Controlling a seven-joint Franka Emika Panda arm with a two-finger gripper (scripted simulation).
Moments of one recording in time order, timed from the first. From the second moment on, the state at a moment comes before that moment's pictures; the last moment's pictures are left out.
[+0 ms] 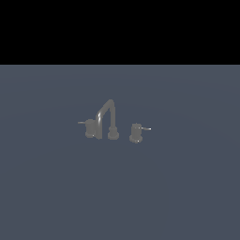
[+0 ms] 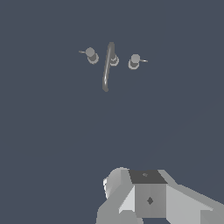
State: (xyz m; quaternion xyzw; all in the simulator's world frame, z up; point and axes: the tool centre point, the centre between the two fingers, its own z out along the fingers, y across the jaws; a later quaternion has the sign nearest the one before) arm -0.253 -0.005 0.477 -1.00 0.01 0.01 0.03
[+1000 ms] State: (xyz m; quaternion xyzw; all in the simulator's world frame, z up) arm -0.219 0.014 0.430 -0.99 0.11 0.01 0.03
